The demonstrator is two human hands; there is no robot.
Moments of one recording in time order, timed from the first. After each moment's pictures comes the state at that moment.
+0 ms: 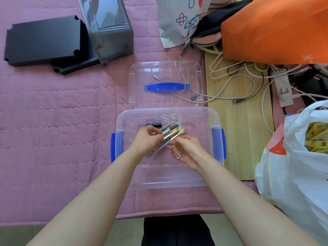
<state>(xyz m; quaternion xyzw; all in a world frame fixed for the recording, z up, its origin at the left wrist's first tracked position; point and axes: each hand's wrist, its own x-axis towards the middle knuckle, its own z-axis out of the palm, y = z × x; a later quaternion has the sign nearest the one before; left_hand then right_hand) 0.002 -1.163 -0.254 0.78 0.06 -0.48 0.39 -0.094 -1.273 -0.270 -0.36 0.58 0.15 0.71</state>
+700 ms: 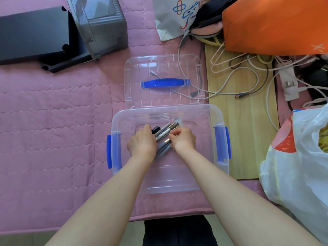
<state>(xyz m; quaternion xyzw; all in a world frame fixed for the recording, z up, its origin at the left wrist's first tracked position) -0.005 -1.166 -0.298 0.94 -0.11 -0.33 0.01 -0.066 -1.260 -0.303 -0.64 0.59 0.18 0.46</state>
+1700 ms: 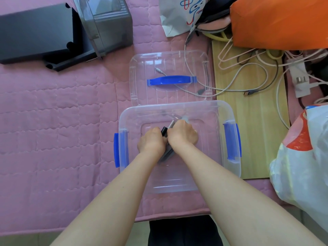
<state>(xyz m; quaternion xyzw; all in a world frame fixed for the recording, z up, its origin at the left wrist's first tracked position) 0.000 -1.168 -0.299 0.89 -0.12 -0.44 0.04 -0.033 -1.248 -0.302 -0.77 0.53 0.26 0.26</state>
